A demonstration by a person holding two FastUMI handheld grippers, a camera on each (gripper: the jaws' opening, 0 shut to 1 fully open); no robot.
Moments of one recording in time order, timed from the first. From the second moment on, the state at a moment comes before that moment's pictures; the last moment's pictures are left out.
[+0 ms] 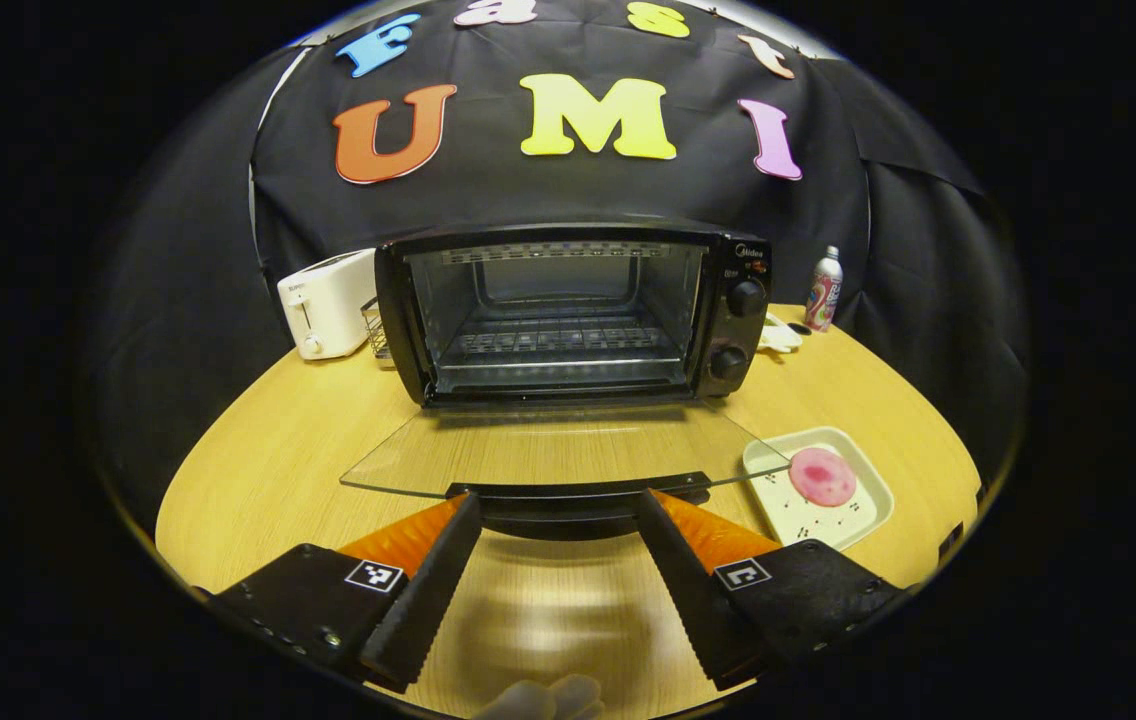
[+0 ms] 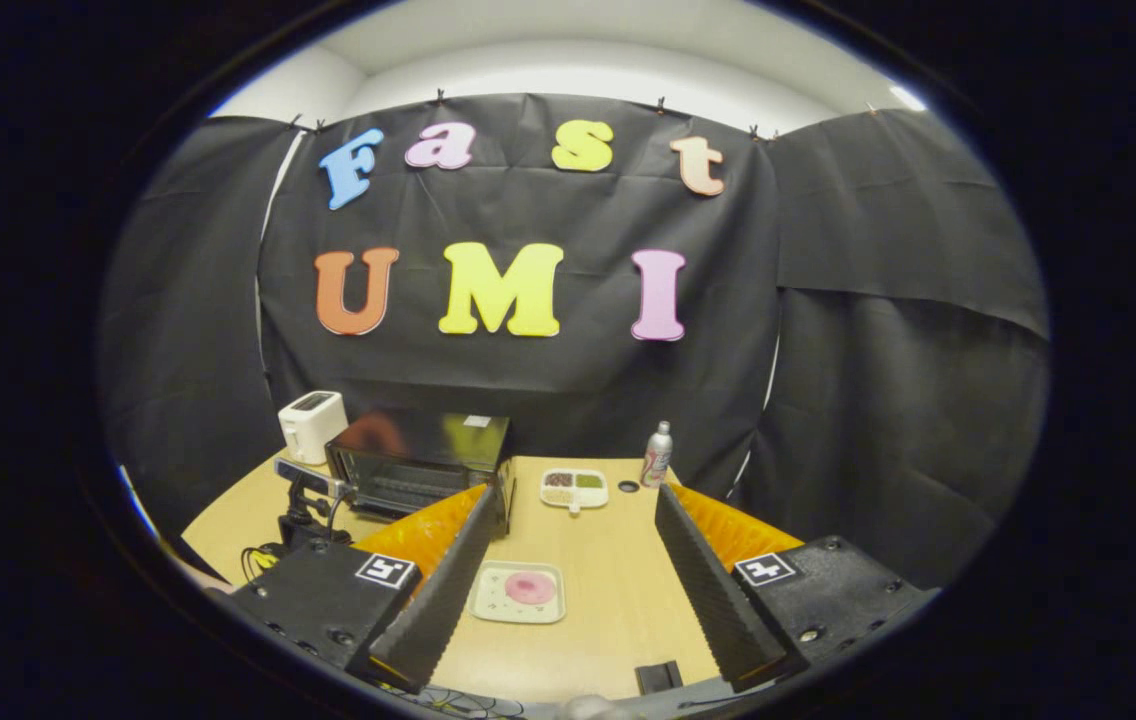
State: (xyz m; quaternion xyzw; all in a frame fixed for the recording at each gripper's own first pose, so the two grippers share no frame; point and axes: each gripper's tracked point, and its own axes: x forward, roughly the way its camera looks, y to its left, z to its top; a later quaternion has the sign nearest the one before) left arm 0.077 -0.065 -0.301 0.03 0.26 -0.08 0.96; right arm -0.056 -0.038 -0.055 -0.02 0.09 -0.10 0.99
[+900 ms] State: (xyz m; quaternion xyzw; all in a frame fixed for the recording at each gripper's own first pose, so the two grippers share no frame) left arm 0.060 -0.047 -0.289 0.00 0.27 -0.09 0.96; right arm -0.035 -0.058 -0.148 0.01 0.18 -0.09 0.98
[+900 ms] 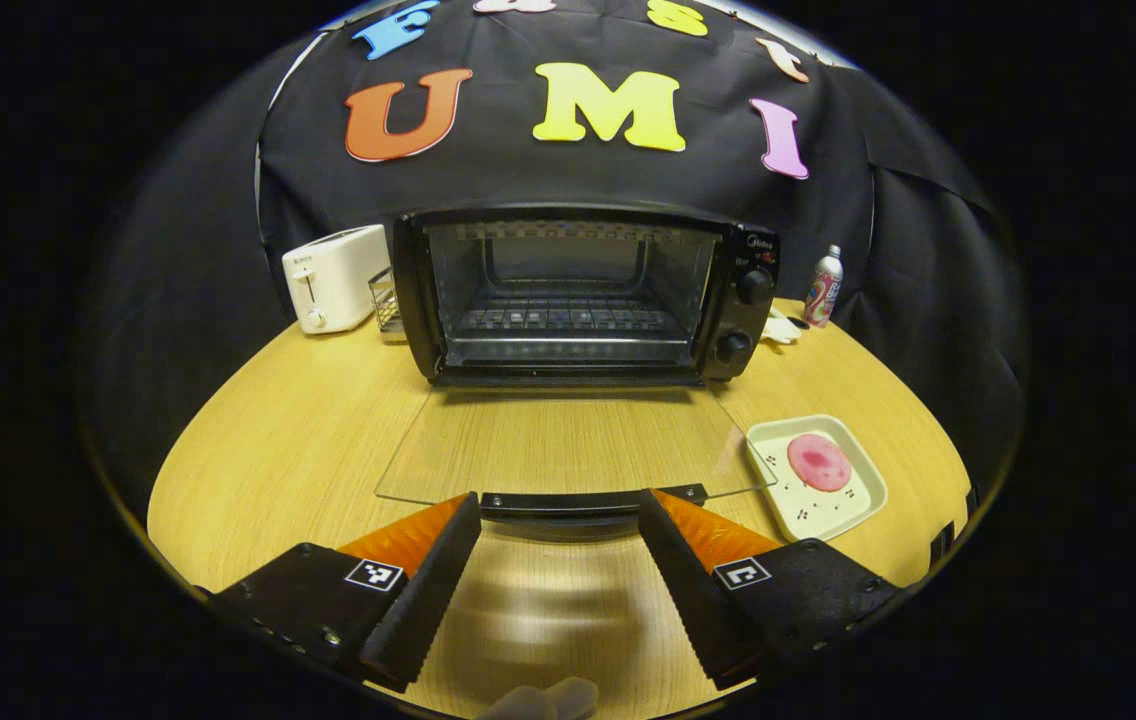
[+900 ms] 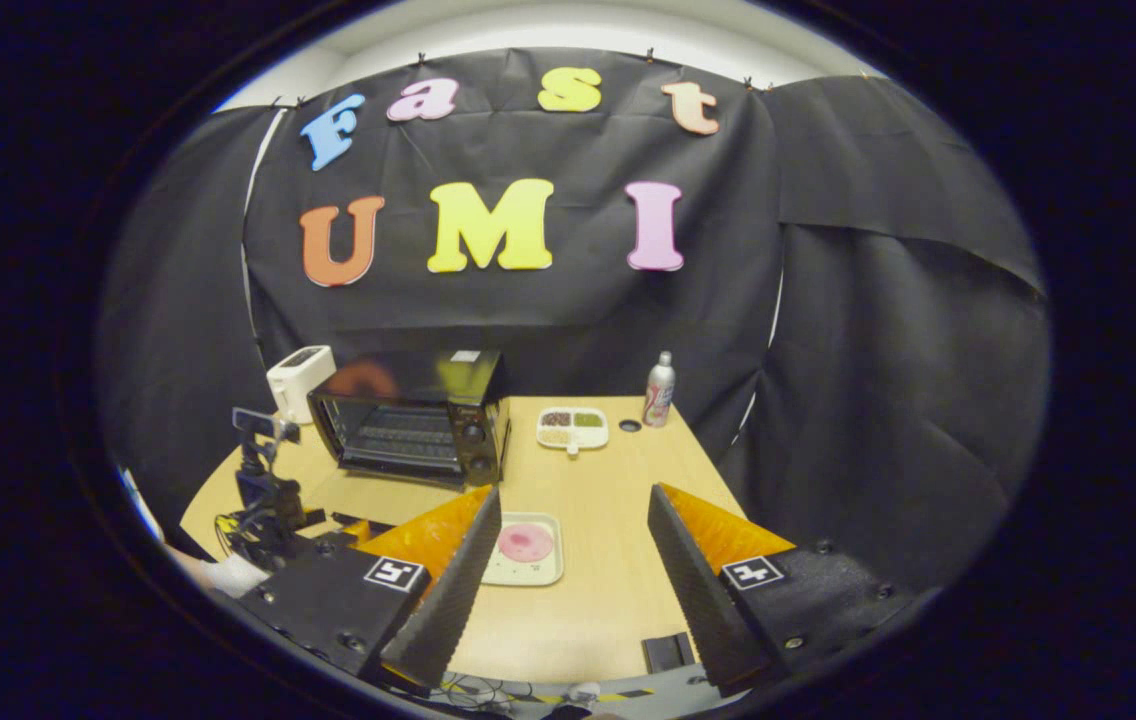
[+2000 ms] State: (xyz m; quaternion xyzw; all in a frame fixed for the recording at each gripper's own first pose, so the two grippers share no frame) left arm 0.002 -0.052 -0.074 0.01 0.10 0.04 0.99; right arm 0.131 -0.088 -0.415 0.11 0.49 0.04 0.87
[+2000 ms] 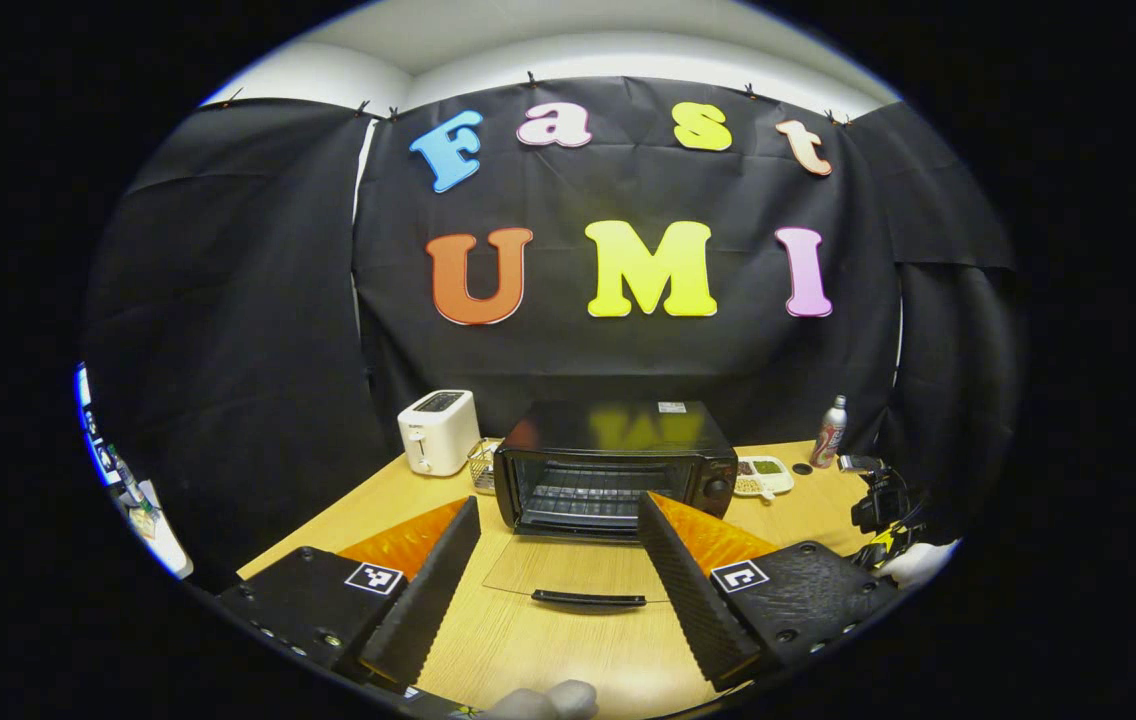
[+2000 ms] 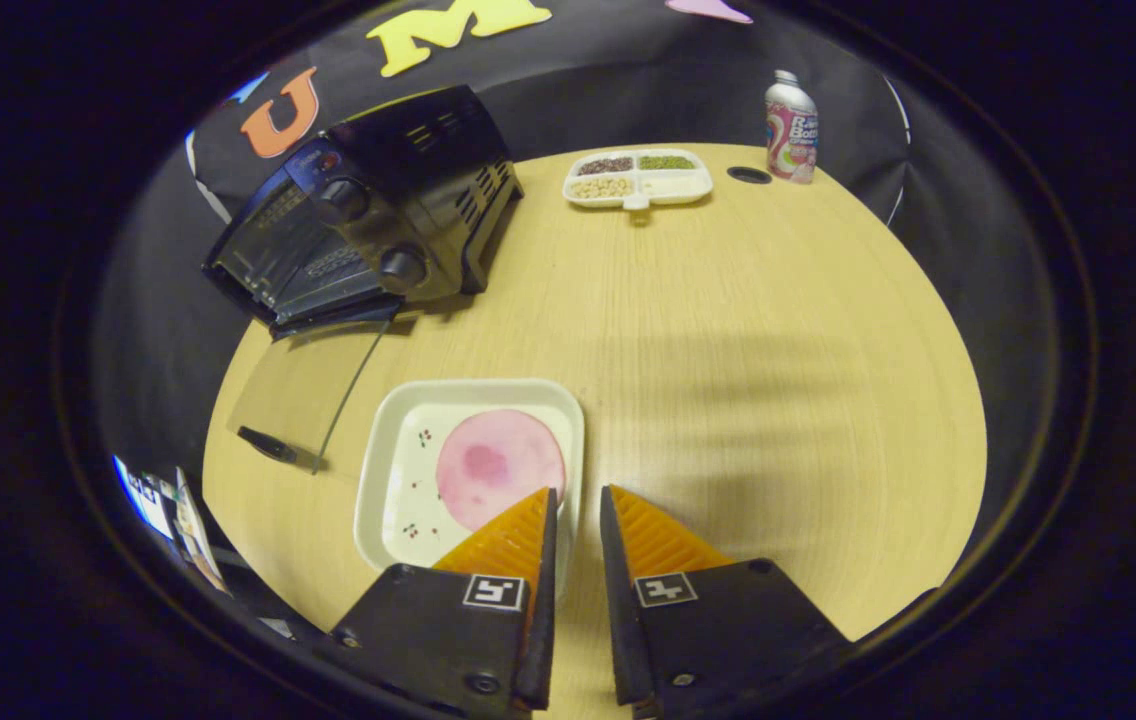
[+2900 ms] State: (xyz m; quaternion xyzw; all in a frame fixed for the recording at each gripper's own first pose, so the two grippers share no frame) left arm 0.011 -0.041 -0.071 -0.03 0.08 0.06 0.99; right arm 0.137 -0.080 -0.416 0.26 0.62 0.10 0.73
